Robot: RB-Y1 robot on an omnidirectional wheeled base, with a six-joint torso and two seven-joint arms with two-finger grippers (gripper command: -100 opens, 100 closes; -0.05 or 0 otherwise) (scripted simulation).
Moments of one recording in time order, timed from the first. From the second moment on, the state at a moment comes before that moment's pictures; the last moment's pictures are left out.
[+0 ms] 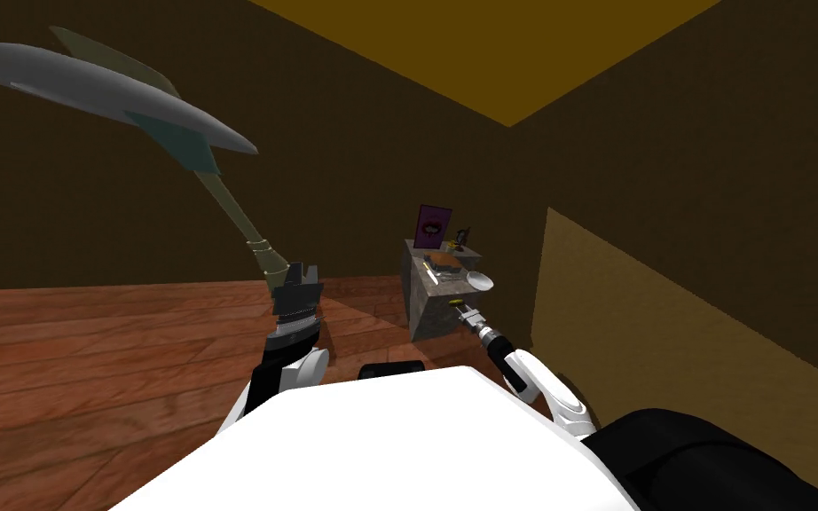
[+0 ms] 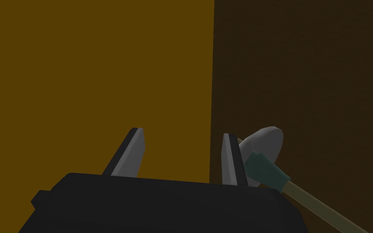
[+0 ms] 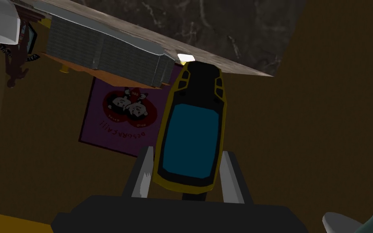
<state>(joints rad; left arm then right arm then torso) 0.50 -0.04 -0.03 -2.24 -0.01 -0.59 -0.06 0.58 -0.60 -0.07 -1.82 0.89 -0.22 0.33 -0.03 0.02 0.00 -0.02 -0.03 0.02</state>
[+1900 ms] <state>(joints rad) 0.50 -0.04 -0.03 -2.24 -0.01 -0.59 -0.06 0.65 -0.93 -0.39 -1.75 0.67 -0.19 0.07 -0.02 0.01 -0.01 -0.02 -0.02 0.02</state>
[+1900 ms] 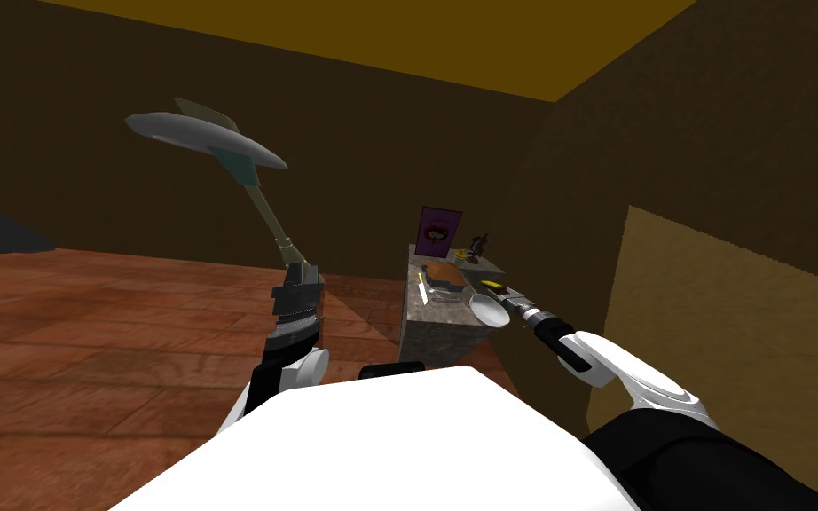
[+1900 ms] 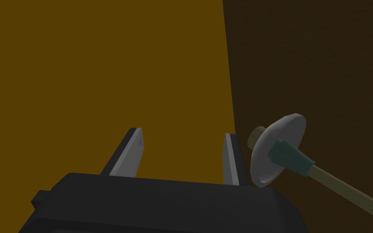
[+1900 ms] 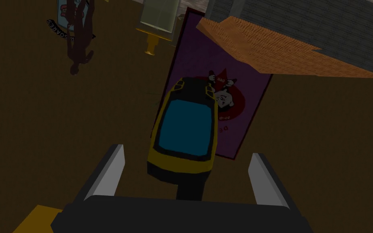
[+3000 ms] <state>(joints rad) 0.50 -0.04 -0.03 -2.24 -0.01 -0.59 -0.06 0.76 -1.08 -0.50 -1.85 0.64 -0.17 -0.04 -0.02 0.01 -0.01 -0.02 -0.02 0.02</state>
